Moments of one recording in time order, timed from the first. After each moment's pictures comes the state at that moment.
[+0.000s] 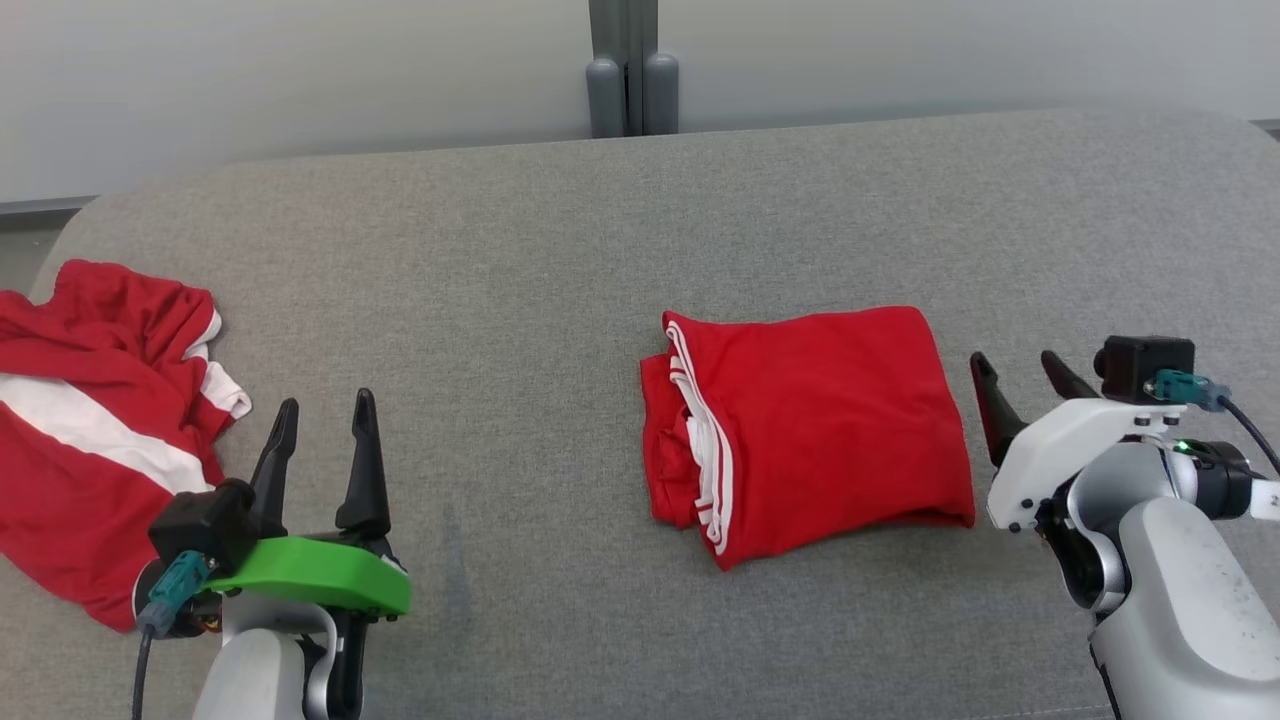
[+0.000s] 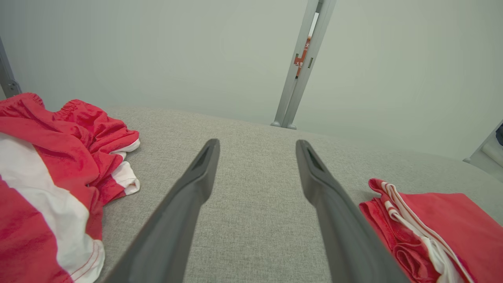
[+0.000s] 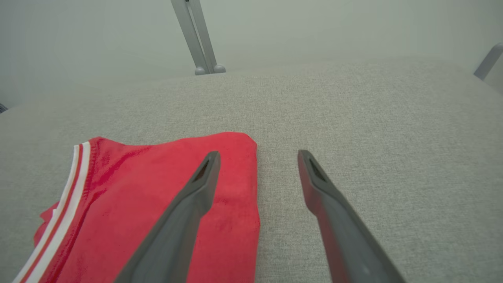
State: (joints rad) left arm -0.22 0.06 -0.04 0.38 -0.34 -0.13 -0.26; right arm -0.34 -0.15 0.00 0.41 0.26 0.13 0.09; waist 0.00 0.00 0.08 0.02
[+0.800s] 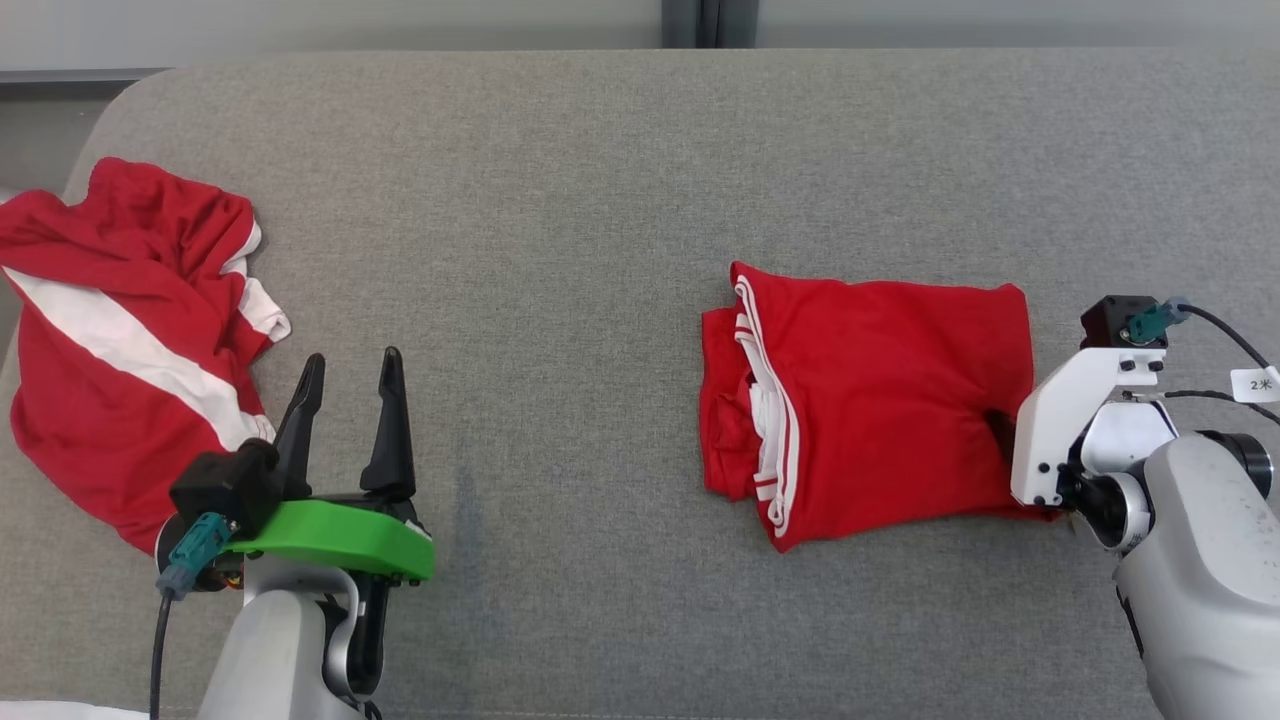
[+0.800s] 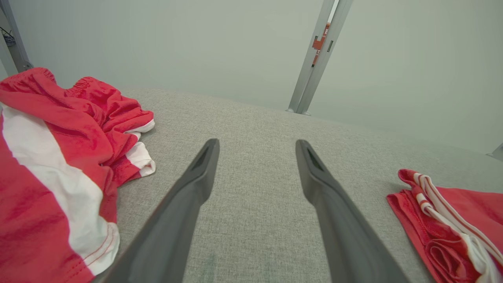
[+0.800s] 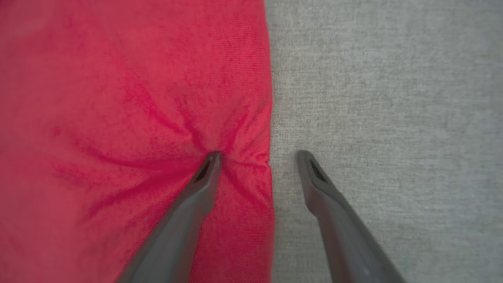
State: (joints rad) left arm -0.27 0.05 -0.08 0.37 -0.35 -0.13 -0.26; right arm -0.49 -0.18 0.00 0.59 0.26 0.13 0.62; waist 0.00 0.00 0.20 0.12
